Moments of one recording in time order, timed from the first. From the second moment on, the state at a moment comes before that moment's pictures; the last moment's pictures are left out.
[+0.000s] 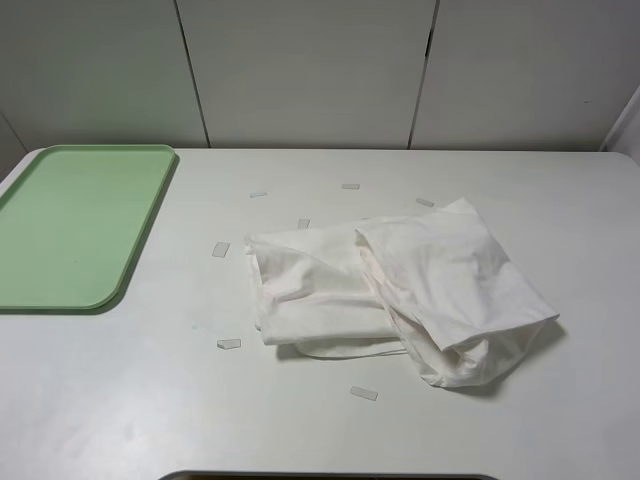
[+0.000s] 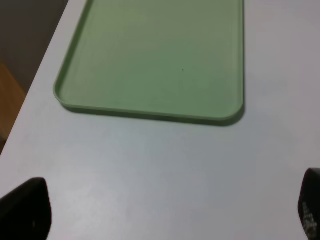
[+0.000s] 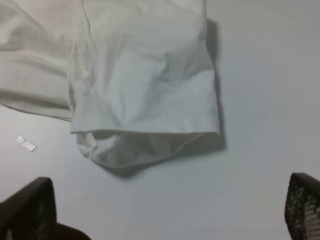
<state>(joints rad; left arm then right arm) 0.02 -0.01 -0.48 0.10 1.07 -0.08 0.37 0.57 -0.85 -0.06 1.22 0.08</state>
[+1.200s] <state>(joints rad) 0.02 -0.01 -0.48 0.10 1.07 -0.08 0.20 -0.01 -0.53 -0.07 1.07 0.08</state>
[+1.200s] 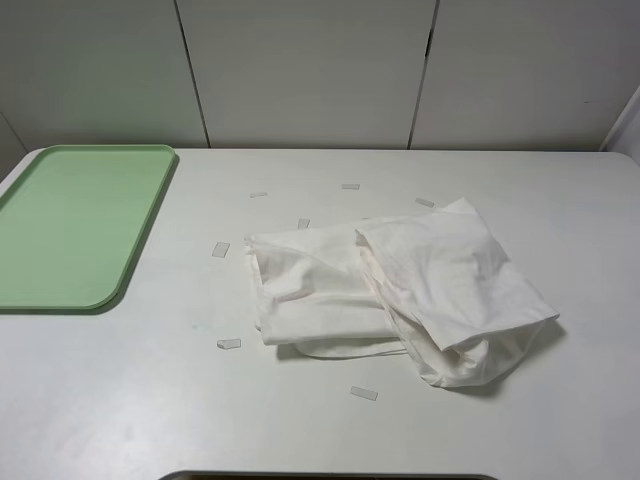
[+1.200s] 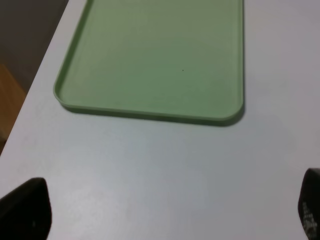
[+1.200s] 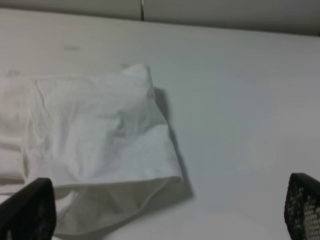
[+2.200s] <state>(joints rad) 0.02 -0.01 -0.48 0.10 1.07 -0.08 0.20 -0.01 -0.50 -0.07 1.03 0.08</state>
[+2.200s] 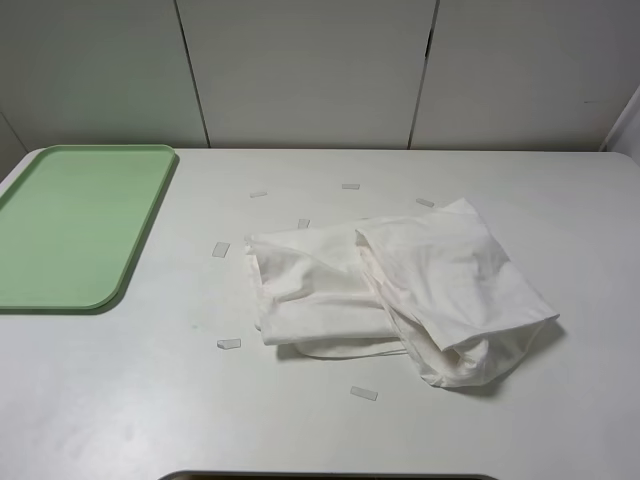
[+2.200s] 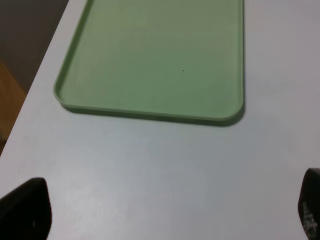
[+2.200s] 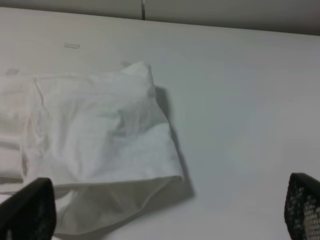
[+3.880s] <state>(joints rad) 0.02 0.49 -0.67 0.00 1.08 -0.08 0.20 -0.01 -0.50 -0.07 1.03 0.08</state>
